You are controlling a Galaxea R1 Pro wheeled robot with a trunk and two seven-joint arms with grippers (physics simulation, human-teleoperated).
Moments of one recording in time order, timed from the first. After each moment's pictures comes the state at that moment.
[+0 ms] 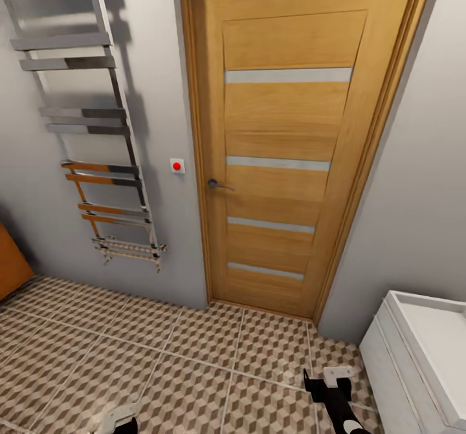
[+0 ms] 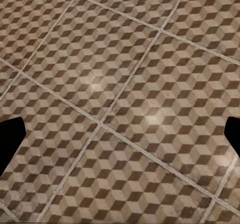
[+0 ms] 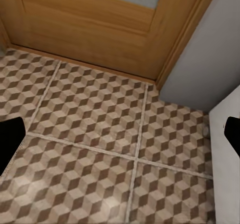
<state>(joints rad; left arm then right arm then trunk) -0.49 0.03 -0.14 0.08 0.32 -0.41 0.25 -0.54 -0.03 0.22 -0.02 -0.11 -0.54 -0.14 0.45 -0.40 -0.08</state>
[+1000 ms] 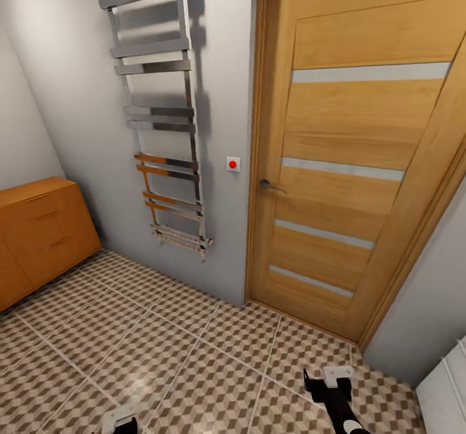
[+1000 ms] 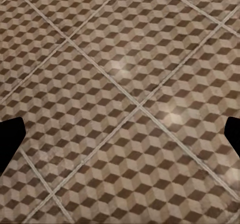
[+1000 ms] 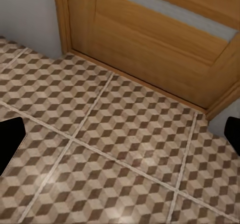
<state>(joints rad) -0.49 0.03 -0.14 0.08 0.32 -0.41 0.26 -0.54 -0.03 0.22 -0.02 -0.11 -0.54 -0.14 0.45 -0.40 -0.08</state>
